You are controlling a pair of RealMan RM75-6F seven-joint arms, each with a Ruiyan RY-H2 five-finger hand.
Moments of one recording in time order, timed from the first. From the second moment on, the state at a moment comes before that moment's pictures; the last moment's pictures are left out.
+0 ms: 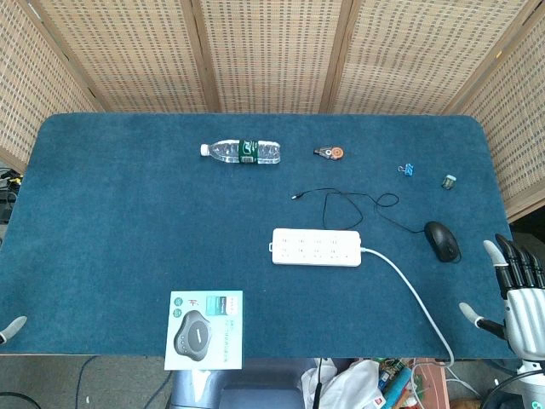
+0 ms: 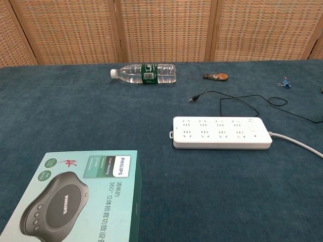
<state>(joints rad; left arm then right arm) 0.08 -0.92 0.01 -1.77 1.68 1.75 -0.09 0.01 -1.05 0.09 -1.75 -1.62 1.66 -0.04</state>
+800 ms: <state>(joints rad) 0.03 -0.92 -0.02 -1.82 1.60 1.65 -0.03 0.29 -1.11 0.11 -1.72 -1.61 1.22 -0.06</state>
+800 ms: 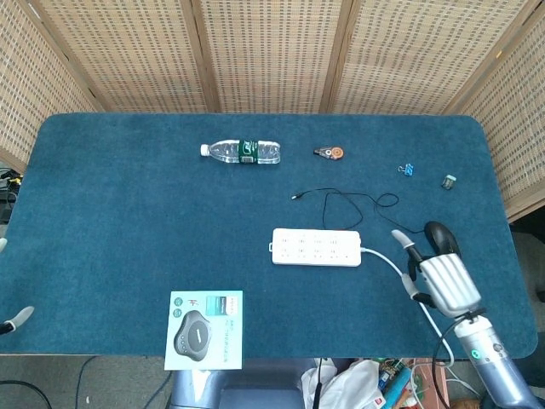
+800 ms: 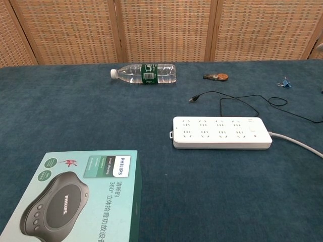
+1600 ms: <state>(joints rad) 0.02 -0.92 -0.03 -1.82 1.56 1.62 -0.02 0.60 -1.28 0.15 -1.70 -1.02 0.83 -0.43</state>
